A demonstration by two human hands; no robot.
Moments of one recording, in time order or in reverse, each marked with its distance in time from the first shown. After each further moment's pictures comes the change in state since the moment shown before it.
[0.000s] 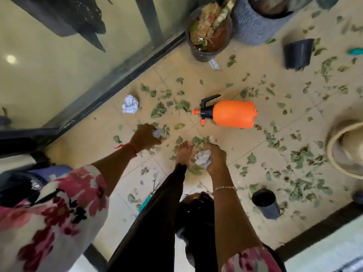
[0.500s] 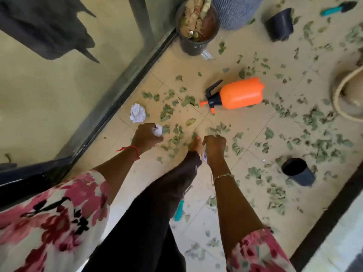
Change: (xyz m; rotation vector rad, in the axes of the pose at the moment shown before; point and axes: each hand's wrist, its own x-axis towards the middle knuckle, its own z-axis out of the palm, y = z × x) left_hand 0.007 -0.098 -0.046 0.029 0.056 0.245; right_hand -0.003 0.106 0.095 0.112 0.312 -0.354
